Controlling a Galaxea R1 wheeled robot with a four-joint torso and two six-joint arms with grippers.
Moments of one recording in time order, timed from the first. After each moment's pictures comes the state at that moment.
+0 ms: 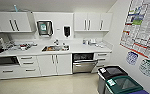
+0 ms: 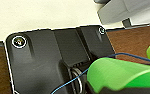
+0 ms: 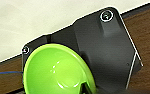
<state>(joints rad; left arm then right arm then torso) 1.47 2.84 -2.58 1.24 -0.30 -1.15 -1.50 3.00 -2.70 -0.49 0.13 0.64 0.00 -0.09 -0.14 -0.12</state>
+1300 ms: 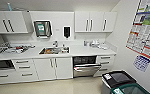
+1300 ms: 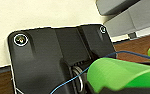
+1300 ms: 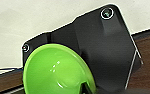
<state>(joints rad) 1.48 2.84 -2.58 1.23 -0.30 -1.15 -1.50 3.00 -2.70 -0.50 0.13 0.64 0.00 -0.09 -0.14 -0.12</state>
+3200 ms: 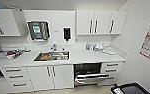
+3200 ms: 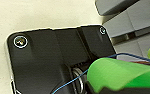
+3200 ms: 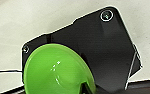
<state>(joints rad) 1.47 2.83 -2.58 1.23 -0.30 -1.15 -1.50 3.00 -2.70 -0.50 0.13 0.64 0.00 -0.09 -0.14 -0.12</state>
